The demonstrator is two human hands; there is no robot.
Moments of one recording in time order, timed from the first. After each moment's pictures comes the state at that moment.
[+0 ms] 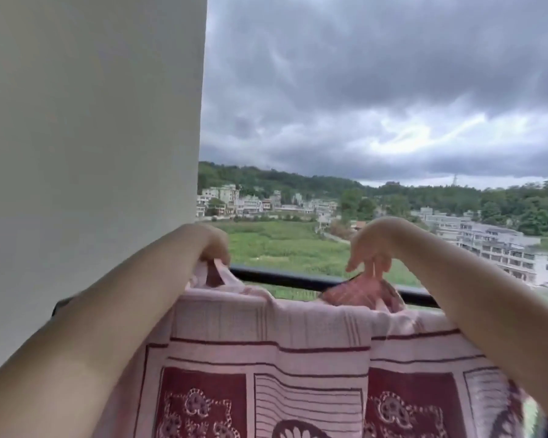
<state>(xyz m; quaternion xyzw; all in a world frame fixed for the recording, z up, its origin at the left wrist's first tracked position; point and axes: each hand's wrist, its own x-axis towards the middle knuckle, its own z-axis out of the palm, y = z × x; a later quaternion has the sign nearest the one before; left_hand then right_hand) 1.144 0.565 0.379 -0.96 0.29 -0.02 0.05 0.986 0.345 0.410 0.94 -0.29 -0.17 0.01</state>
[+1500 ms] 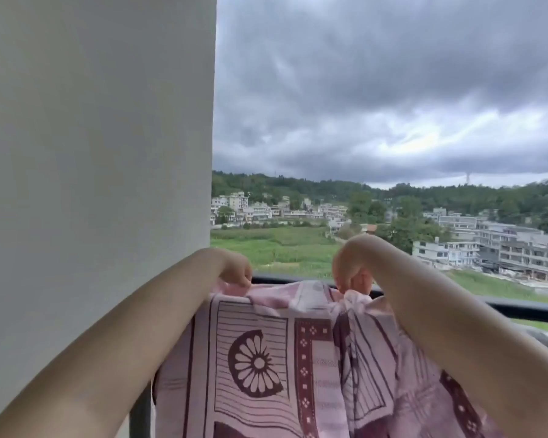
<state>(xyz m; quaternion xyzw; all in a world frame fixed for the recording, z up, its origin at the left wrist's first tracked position) 1.107 0.587 0.369 -0.93 0.35 0.06 0.02 0.998 0.401 0.395 0.95 -0.28 -0.15 0.00</state>
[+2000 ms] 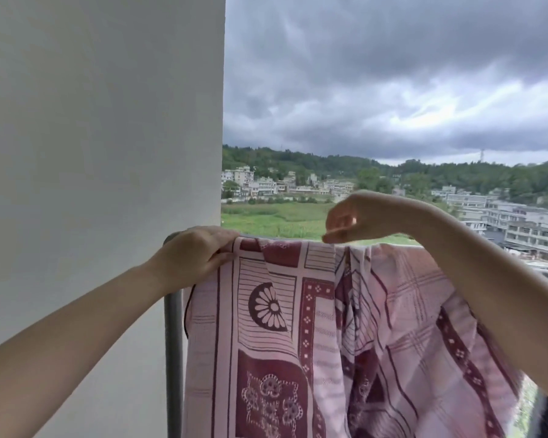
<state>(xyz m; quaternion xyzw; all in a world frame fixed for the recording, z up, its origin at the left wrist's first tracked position) 1.032 0.707 0.304 -0.78 0.50 -0.35 -0.13 0.884 0.476 0.392 0.99 0.06 0.09 0.04</state>
